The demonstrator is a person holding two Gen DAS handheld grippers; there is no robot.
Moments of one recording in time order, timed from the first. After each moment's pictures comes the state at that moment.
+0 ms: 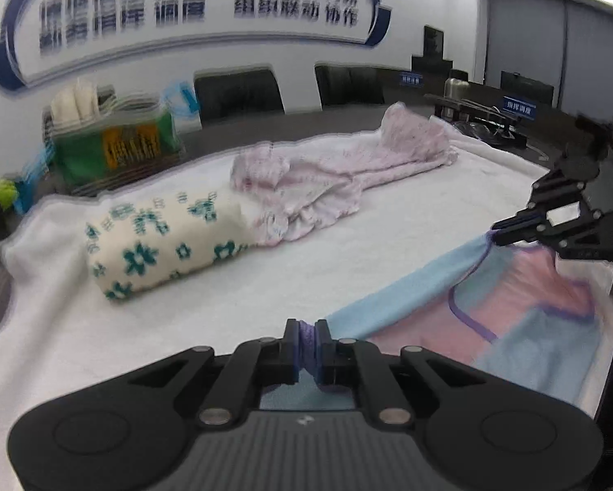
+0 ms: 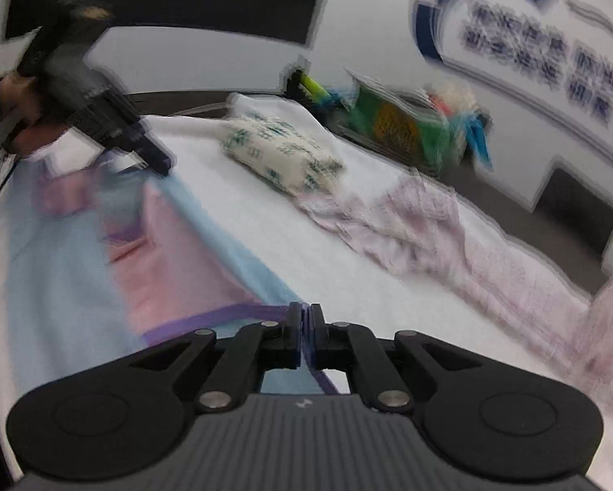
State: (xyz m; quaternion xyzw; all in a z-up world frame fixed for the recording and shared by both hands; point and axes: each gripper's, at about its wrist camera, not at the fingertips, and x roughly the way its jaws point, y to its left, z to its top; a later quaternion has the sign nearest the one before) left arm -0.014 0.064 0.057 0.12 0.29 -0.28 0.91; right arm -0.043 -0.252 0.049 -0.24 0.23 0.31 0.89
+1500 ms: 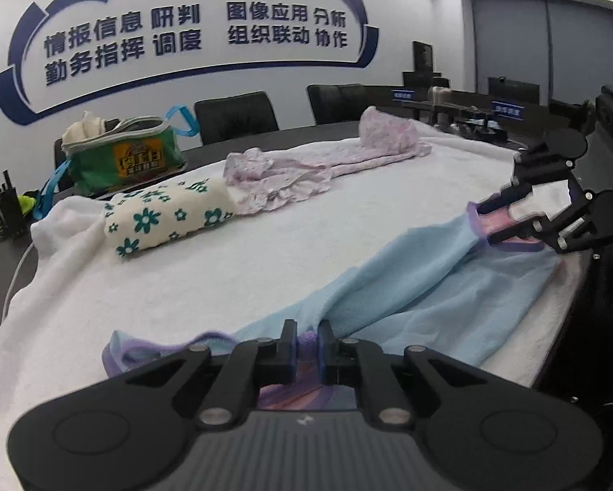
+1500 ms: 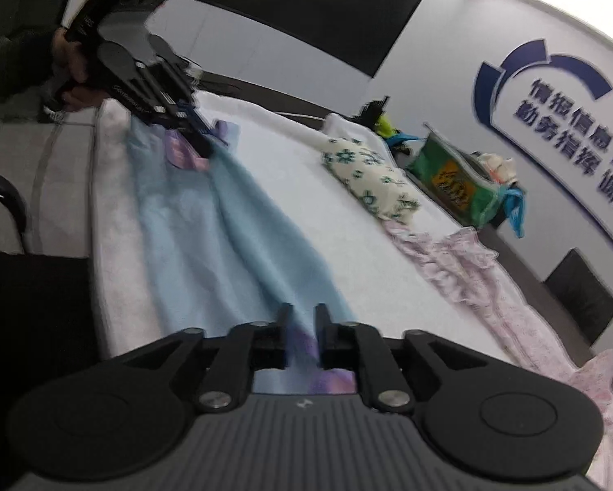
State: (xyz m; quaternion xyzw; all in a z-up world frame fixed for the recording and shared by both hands) left arm -0.085 0.087 0.030 0.12 0.25 -0.27 0.92; right arm -0.117 -0.211 0.032 -0.34 0.18 0.33 0.86
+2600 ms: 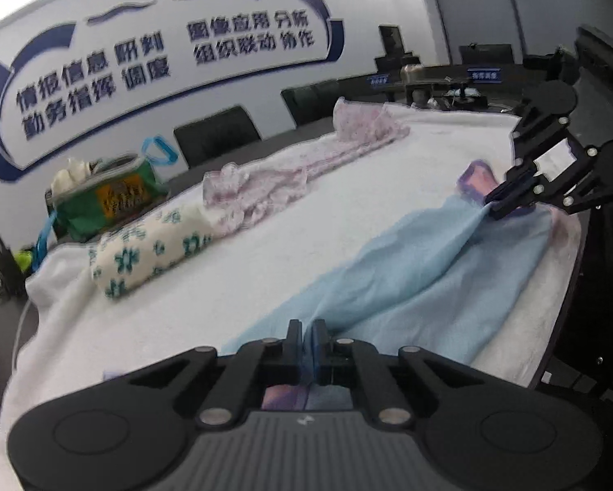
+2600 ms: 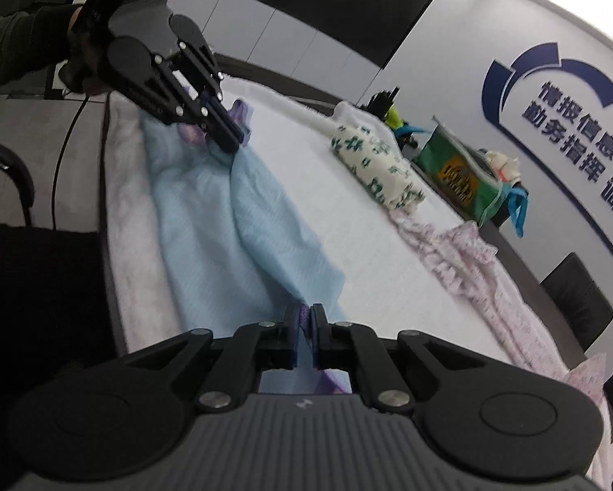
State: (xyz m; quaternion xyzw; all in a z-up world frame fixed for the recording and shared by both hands) left arm -0.097 0.063 0.018 0.21 0.23 -0.29 0.91; right arm -0.136 -0.221 0.030 -0.35 0.21 0.34 0.85
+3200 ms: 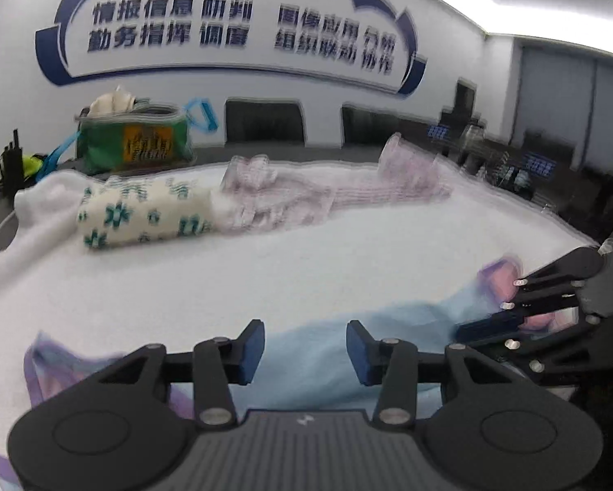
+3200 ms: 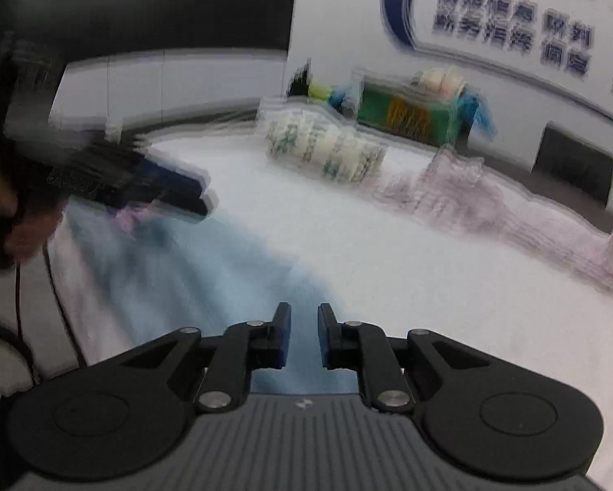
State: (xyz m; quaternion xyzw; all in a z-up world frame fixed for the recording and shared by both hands) left arm -0.069 0.031 0.018 0.04 0.27 -0.23 0.93; right arm -0.100 -0.200 0.014 -0.17 0.29 0.27 0.90
